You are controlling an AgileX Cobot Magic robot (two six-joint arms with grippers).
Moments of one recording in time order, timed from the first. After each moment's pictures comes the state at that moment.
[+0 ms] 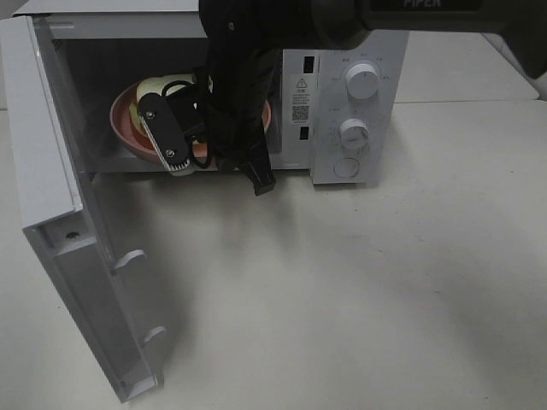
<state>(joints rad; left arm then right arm) -0.02 0.00 -0.50 0.00 1.04 0.05 0.75 2.22 -1.85 -0.18 0.83 -1.23</state>
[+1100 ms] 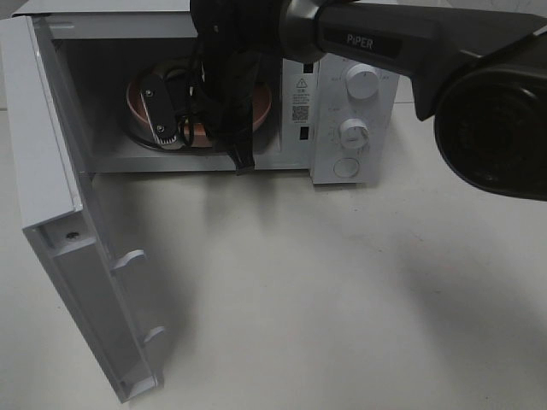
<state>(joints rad) -0.02 0.00 -0.50 0.00 1.04 0.05 0.70 2.44 -2.19 -0.20 0.91 -1.15</state>
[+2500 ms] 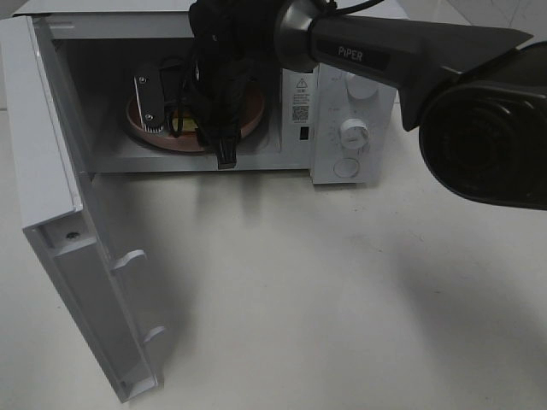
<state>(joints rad) -0.02 0.00 -0.50 0.00 1.04 0.05 0.70 2.48 -2.23 -0.22 0.80 -1.02</state>
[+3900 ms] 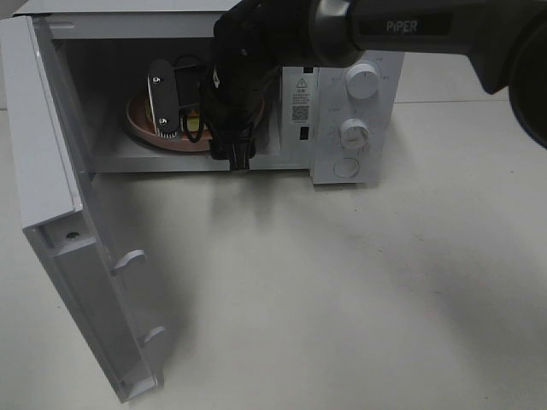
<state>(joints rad) -0.02 0.00 -0.50 0.00 1.04 0.05 0.70 2.27 -1.85 -0.33 0.53 -0.90</state>
